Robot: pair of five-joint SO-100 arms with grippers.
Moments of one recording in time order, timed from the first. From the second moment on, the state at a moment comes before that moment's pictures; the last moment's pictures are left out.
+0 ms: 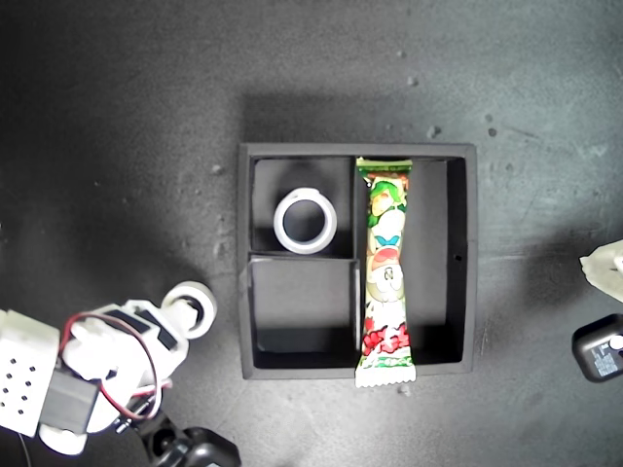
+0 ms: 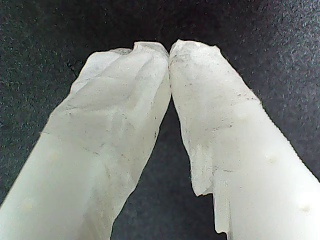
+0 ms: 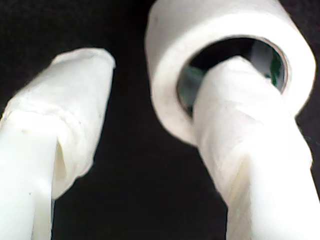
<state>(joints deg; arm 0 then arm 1) 24.7 87.5 98.5 66.2 -74.0 -15.0 128.5 145.0 52.5 75.3</state>
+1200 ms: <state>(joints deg) 23.0 75.9 82.9 78.8 -74.7 -2.4 164.0 177.4 53.1 93.2</state>
